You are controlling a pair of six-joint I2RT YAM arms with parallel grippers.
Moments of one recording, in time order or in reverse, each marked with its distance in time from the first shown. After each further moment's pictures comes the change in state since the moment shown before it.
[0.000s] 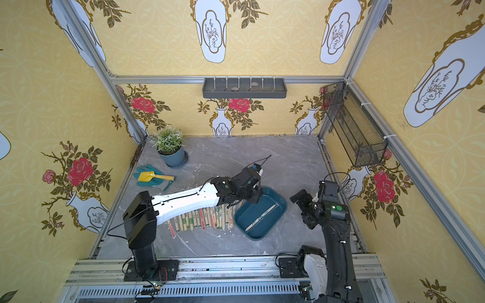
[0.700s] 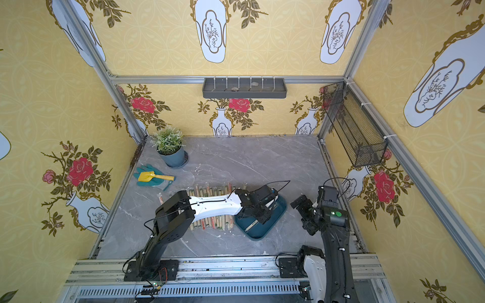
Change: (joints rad) left arm -0.069 0.279 0.076 -0.041 0.136 0.143; right arm -0.001 -0.060 -0.047 -0.045 0.034 0.010
